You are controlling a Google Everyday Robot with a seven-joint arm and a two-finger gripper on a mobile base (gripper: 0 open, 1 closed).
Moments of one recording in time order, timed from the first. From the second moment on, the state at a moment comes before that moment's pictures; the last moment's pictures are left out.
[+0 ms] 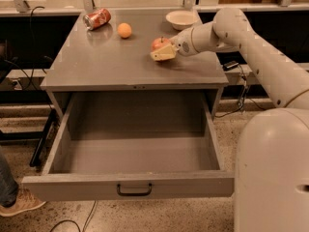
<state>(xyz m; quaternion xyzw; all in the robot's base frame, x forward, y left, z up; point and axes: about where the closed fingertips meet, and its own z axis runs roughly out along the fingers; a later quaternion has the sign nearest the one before) 0.811 -0.046 0.839 -0.42 0.75 0.23 0.45</state>
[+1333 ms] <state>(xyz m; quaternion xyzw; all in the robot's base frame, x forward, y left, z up) 0.778 -0.061 0.863 -0.42 0.75 0.21 0.46</state>
